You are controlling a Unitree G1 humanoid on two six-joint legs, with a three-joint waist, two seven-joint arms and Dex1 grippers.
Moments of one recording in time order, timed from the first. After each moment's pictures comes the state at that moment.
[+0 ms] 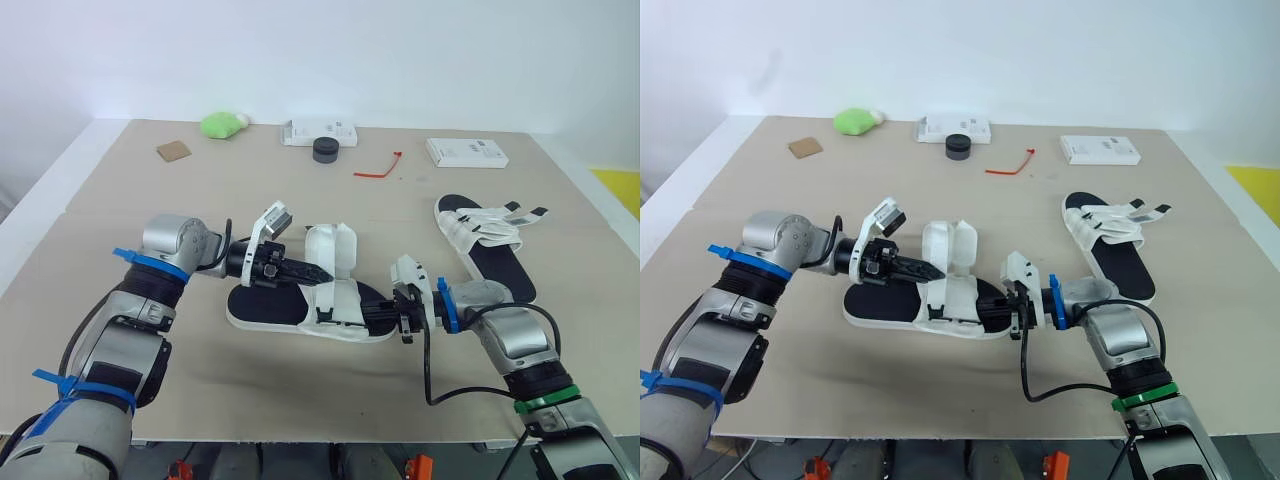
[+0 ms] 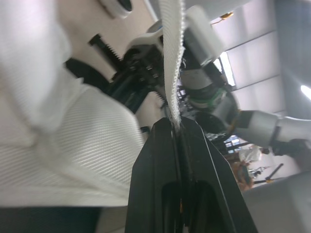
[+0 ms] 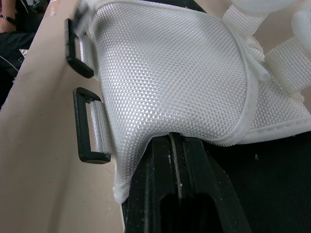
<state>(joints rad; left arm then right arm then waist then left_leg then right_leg) -0.97 0.44 -0.24 0.50 -0.70 1.31 -1.28 -0.45 -0.59 0.19 0.12 0.32 0.39 1.28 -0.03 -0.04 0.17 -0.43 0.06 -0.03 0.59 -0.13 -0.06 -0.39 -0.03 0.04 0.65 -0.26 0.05</state>
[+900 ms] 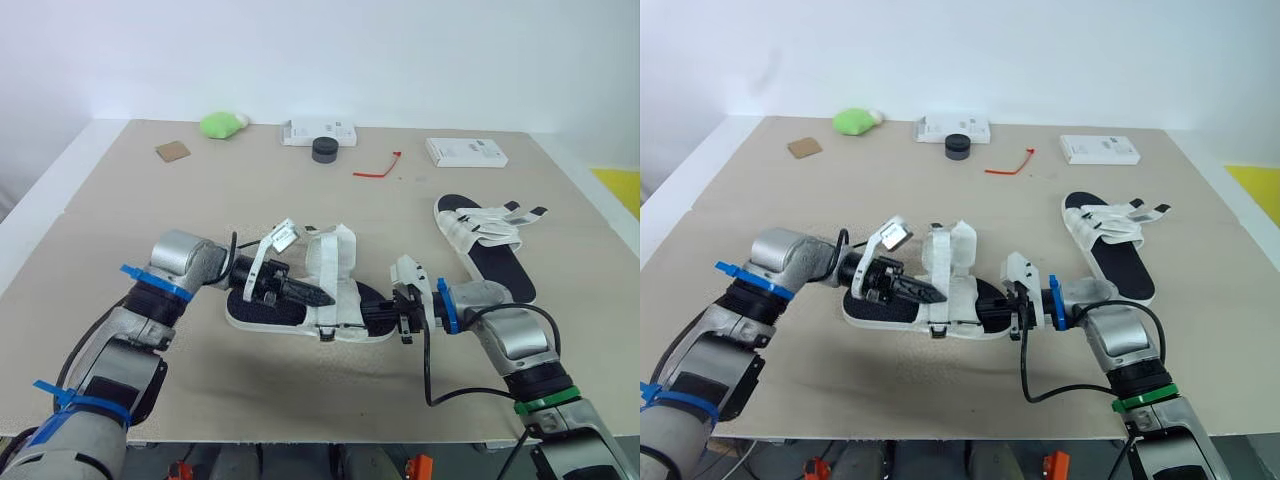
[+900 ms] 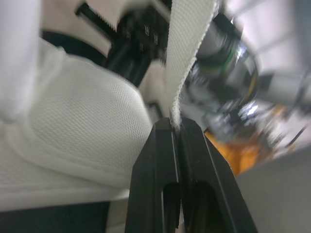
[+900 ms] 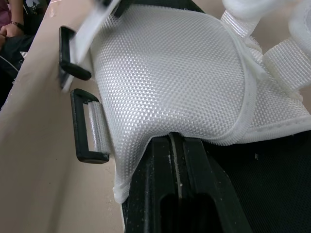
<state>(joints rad) -0.85 0.47 -0.35 0.27 -0.62 1.13 -1.37 -0.44 -0.59 0.19 0.11 0.32 0.39 1.28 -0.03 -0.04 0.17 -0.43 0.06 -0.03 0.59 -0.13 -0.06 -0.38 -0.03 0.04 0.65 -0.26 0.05</state>
